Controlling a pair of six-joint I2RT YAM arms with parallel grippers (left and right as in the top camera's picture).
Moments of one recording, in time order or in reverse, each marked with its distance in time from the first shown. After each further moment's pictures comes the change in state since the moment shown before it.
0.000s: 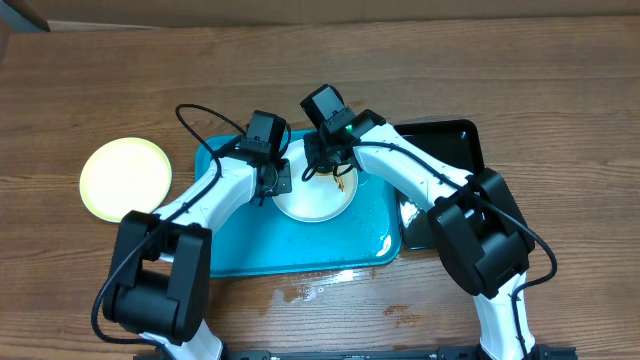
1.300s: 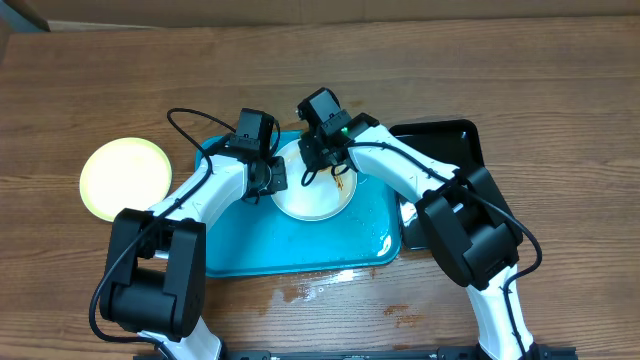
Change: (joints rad) left arm 0.054 0.003 0.000 0.007 0.092 0.000; right arm -0.003 0.064 0.010 0.076 -0.046 -0.172
